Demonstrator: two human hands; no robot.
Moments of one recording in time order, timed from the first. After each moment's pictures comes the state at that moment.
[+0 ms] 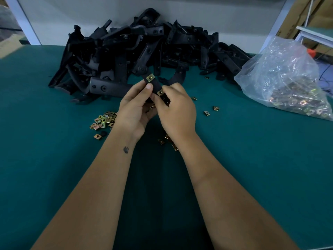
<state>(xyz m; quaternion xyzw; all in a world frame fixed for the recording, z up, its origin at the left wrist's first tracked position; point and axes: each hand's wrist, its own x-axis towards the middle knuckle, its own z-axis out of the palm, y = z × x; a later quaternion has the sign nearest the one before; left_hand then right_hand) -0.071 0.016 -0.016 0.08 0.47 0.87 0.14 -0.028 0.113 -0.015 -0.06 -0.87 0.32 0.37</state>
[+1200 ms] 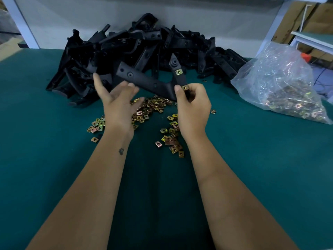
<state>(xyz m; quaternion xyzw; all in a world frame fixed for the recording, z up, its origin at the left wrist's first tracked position) -0.074 0.006 -0.009 0.03 0.50 0.87 -0.02 -0.026 0.141 -0.013 -0.18 -0.74 0.49 0.41</state>
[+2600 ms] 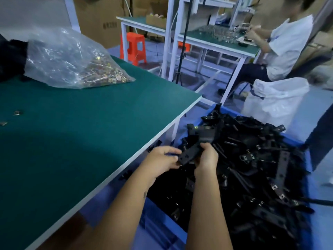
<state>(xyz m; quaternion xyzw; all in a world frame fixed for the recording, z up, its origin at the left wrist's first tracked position) 0.266 0.246 -0.061 0.40 0.62 0.41 0.54 0.389 0.339 -0.106 -0.58 -0.19 0.59 0.52</state>
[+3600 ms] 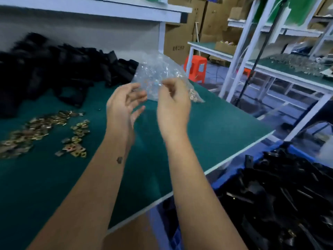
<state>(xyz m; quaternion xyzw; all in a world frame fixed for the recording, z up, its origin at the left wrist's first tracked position) 0.093 0.164 0.051 0.17 0.46 0.84 0.20 0.151 0.231 0.059 -0.27 -0.66 0.46 0.53</state>
